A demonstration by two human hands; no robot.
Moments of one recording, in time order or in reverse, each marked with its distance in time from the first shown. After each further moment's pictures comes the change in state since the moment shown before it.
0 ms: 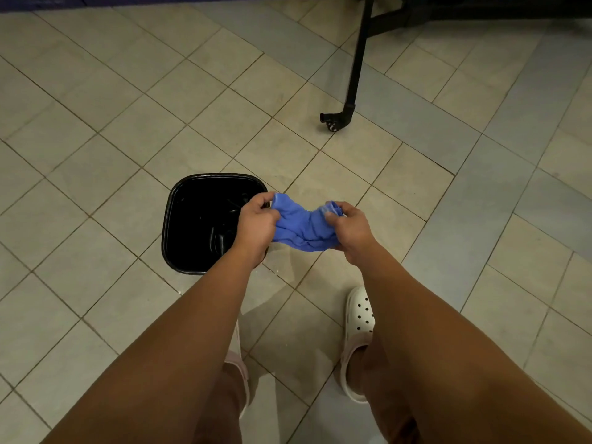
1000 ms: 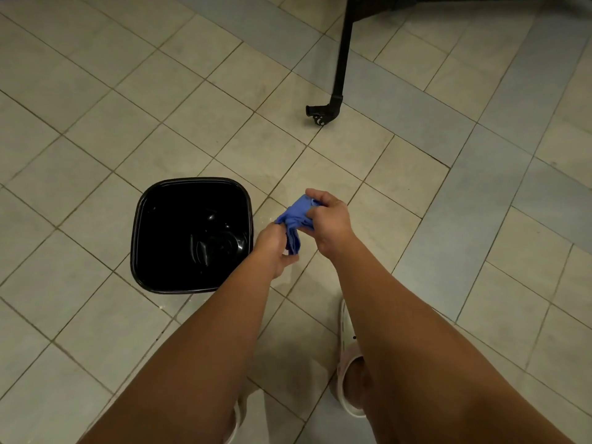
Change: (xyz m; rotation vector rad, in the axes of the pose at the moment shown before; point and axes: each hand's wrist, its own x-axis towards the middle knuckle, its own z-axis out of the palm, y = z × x) left_hand 0.034 -0.040 0.058 -0.141 -0.075 -0.543; right_hand 0.034 -0.005 0.022 0.263 0.021 0.014
